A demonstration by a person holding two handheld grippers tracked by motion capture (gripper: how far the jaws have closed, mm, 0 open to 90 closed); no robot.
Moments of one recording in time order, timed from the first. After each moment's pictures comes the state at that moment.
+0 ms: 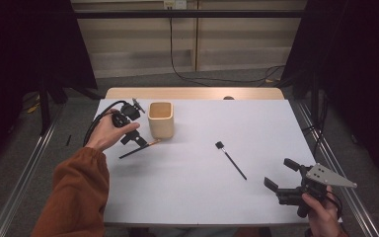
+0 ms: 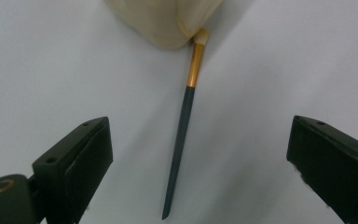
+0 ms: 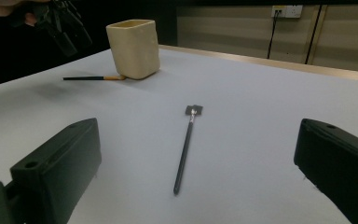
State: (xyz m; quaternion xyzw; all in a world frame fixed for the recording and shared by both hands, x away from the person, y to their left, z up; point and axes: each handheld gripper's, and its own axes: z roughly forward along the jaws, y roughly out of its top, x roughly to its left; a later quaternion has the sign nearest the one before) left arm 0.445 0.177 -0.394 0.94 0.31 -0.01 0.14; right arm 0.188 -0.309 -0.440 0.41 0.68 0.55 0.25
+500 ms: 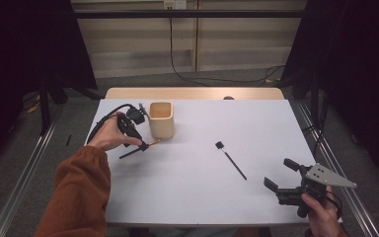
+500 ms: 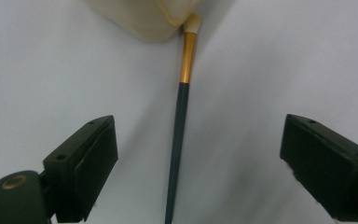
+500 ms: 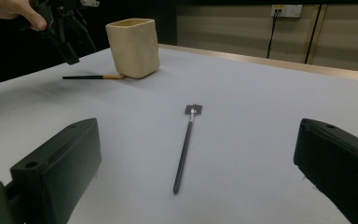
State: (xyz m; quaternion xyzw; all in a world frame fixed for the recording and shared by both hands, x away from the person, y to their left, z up) left arm 0.446 0.168 -0.408 0.96 0.26 -0.01 0.12; right arm 0.188 -0.309 -0.440 0.41 0.68 0.55 0.25
